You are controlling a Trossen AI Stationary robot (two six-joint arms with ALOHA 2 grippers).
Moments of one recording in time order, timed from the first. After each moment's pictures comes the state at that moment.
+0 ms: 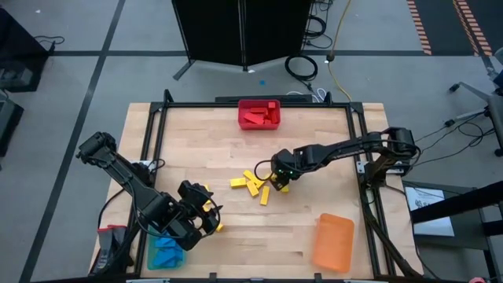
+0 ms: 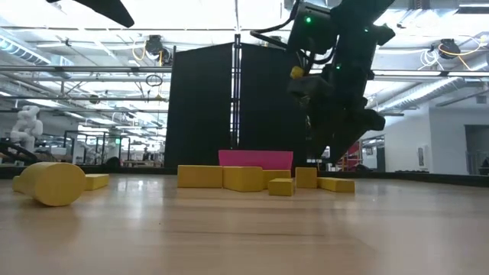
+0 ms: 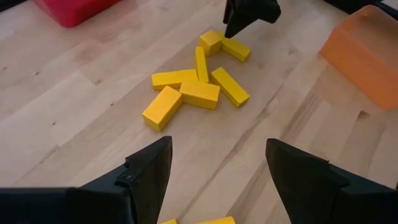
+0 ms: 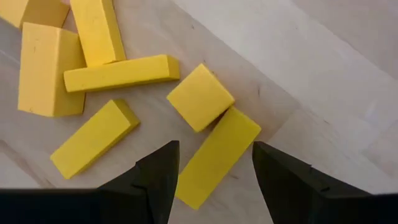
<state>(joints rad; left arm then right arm) -0.70 1.54 1.31 -1.00 -0.74 -1.30 0.00 1.68 1.05 -0.63 0.05 0.94</state>
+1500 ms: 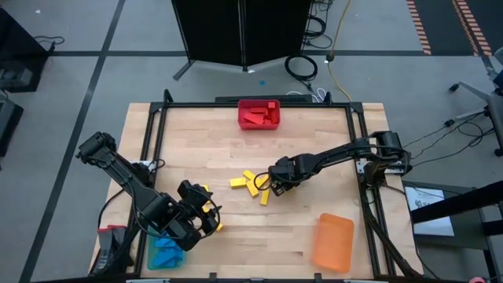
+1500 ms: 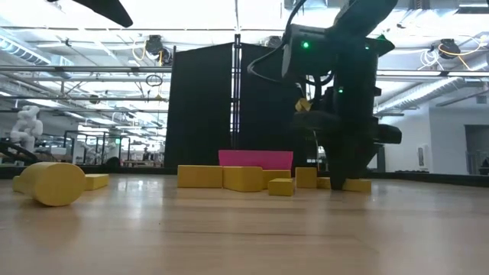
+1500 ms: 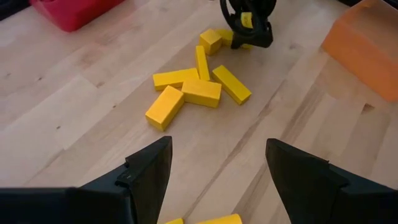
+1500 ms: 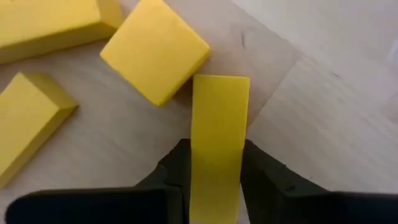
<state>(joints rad) -0.70 1.54 1.31 -1.01 -0.74 -1.27 0.07 1.85 1.06 -0.70 0.05 1.09</state>
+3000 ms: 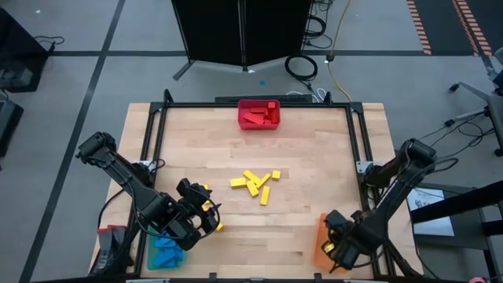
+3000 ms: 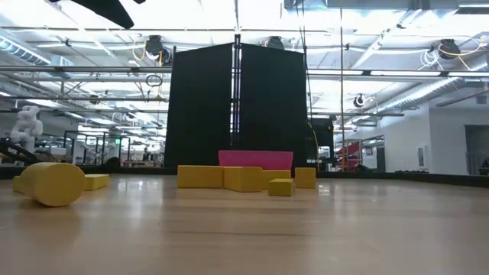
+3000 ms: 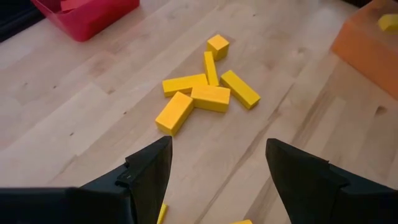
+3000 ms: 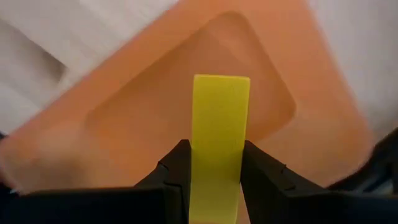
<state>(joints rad) -0.70 1.54 1.31 -1.04 -0.77 -1.27 0.94 1.61 1.13 -1.06 0.01 1.85</state>
